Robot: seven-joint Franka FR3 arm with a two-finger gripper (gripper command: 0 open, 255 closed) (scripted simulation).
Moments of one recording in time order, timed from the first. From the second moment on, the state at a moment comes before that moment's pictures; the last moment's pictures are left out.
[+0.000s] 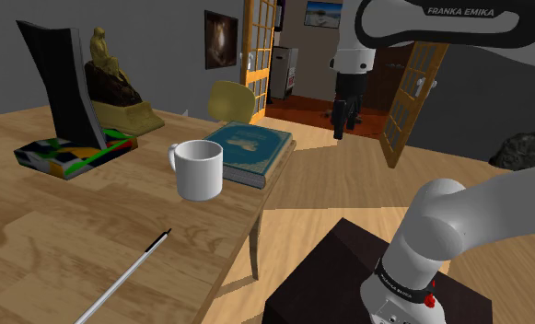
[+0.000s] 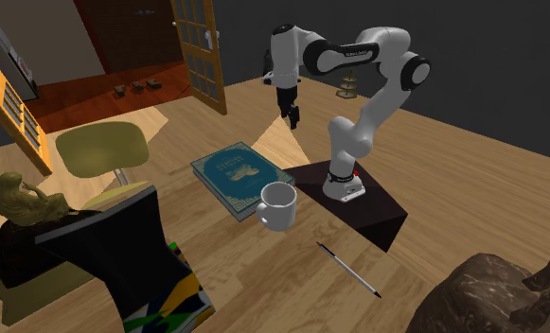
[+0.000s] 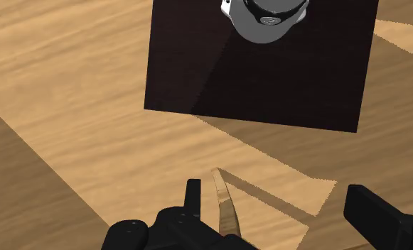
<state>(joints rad) -0.02 -0.80 -0.04 -2.36 -0.10 1.45 -0.11</state>
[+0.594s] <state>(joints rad) 0.03 -0.69 0.09 -2.30 0.02 1.52 0.05</state>
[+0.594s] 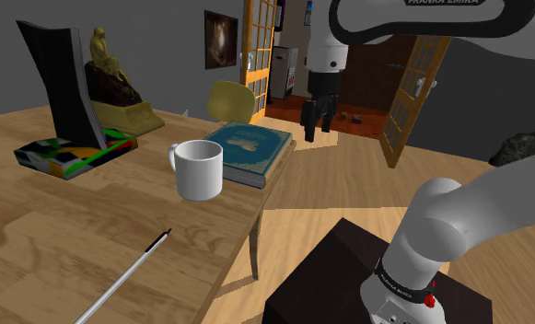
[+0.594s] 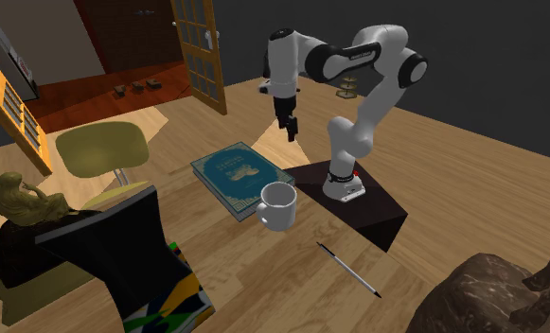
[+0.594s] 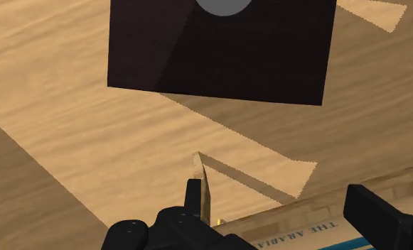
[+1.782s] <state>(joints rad) 0.09 -0.22 0.39 -1.92 0.10 1.68 0.47</state>
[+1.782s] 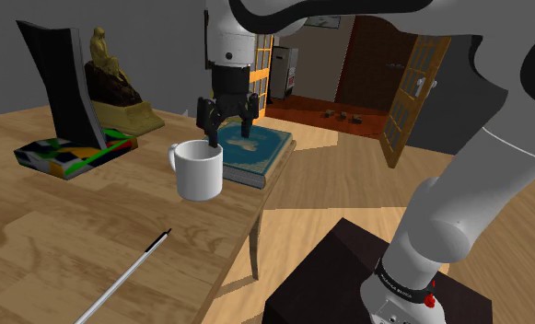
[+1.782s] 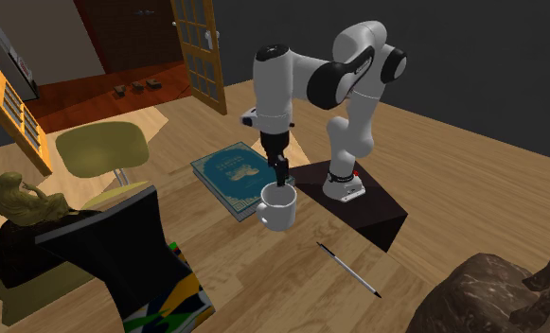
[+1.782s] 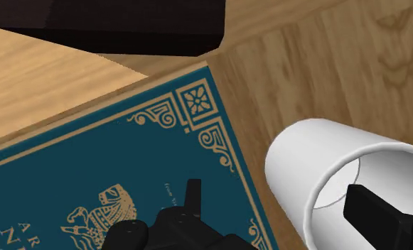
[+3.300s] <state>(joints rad) 0.10 -0.14 0.43 -1.92 0.07 1.77 0.53</state>
